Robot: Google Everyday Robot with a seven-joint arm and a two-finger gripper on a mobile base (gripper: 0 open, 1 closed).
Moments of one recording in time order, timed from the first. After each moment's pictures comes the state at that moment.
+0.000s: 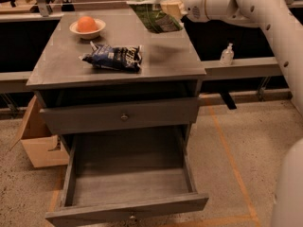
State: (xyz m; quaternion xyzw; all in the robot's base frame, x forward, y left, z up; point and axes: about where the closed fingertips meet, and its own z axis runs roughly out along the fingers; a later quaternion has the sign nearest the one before) arm 0.791 -0.056 1.017 -0.43 0.65 0.17 0.60
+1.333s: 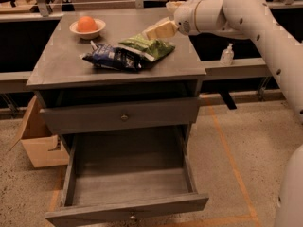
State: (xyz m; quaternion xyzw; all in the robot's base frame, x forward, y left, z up) arm 0.777 -0.030 0.977 -0.45 0.65 0.20 0.58
